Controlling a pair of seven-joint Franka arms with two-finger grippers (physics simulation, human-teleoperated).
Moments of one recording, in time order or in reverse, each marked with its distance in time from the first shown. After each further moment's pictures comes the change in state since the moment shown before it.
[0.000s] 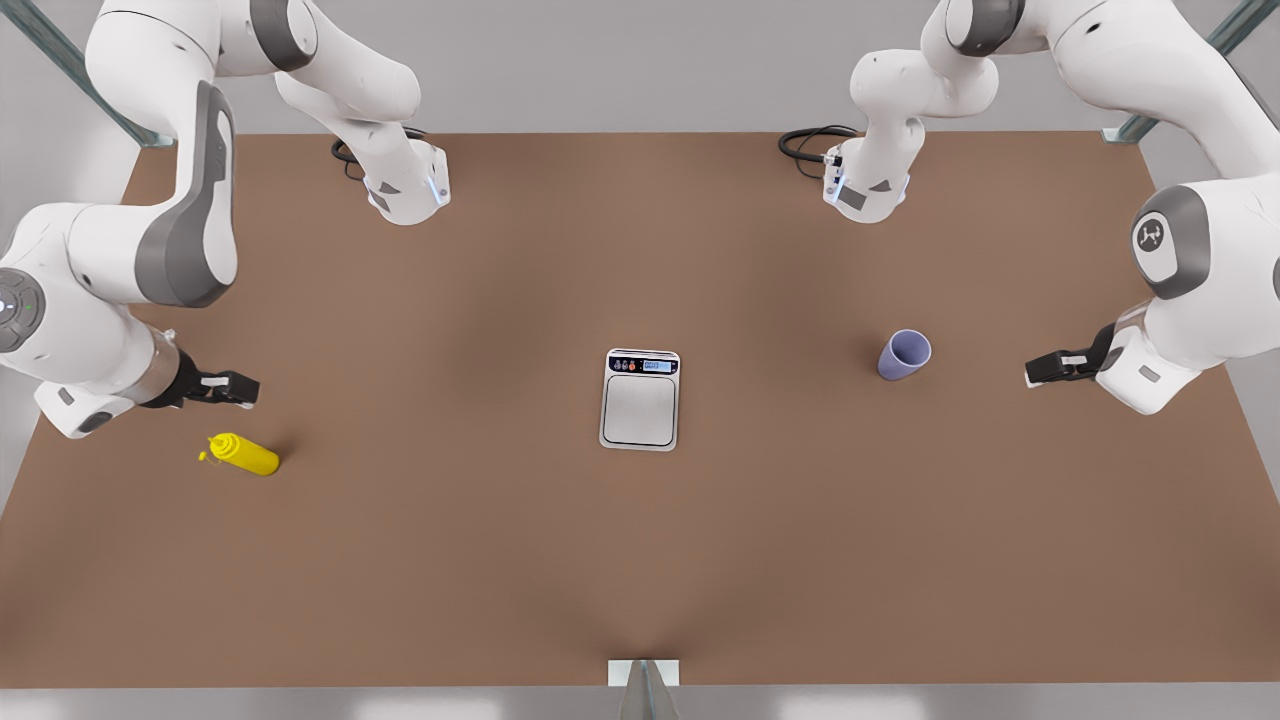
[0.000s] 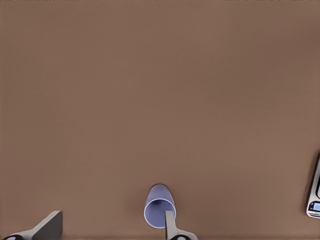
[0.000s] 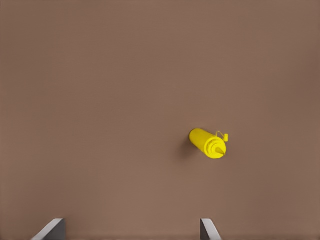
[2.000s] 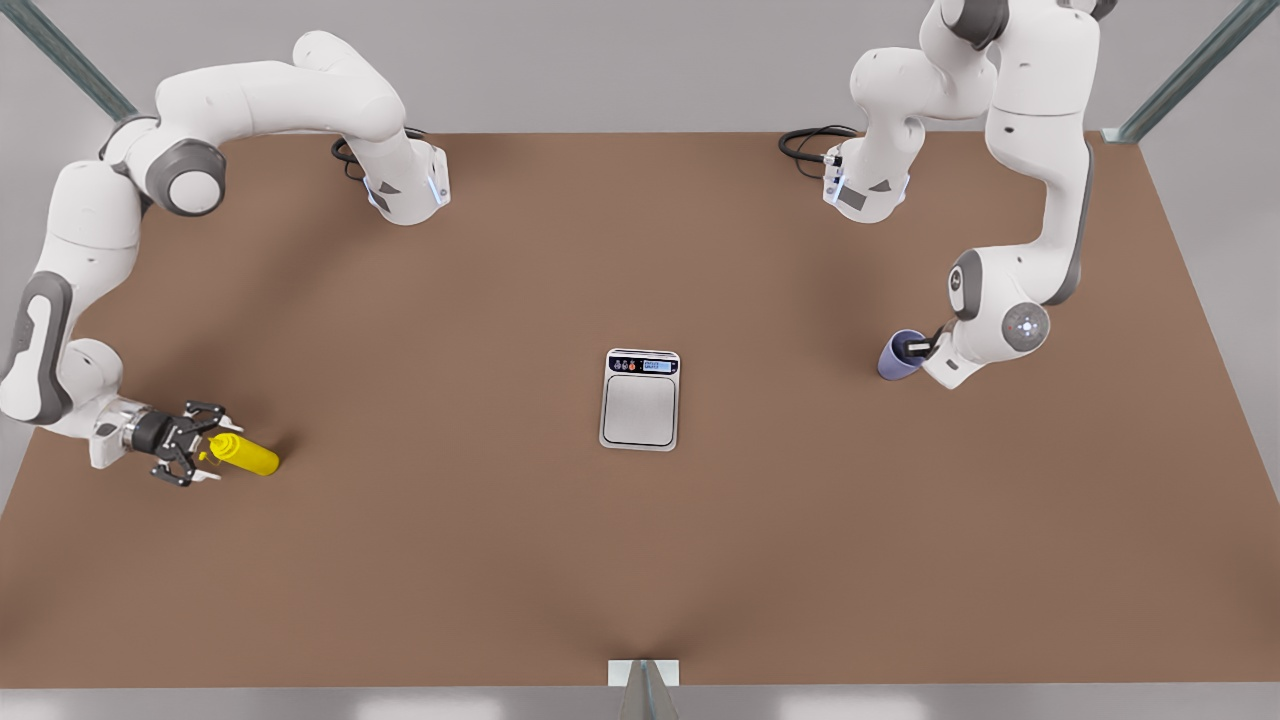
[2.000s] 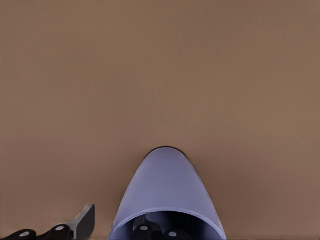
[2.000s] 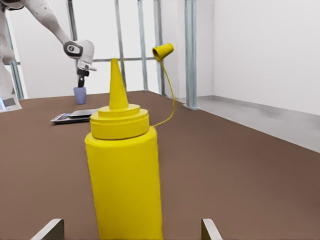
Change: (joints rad) left arm -0.076 -0.069 0.026 -1.008 0.040 0.755 0.002; right arm -0.656 0.785 0.009 0.074 1.085 -0.022 -2.307
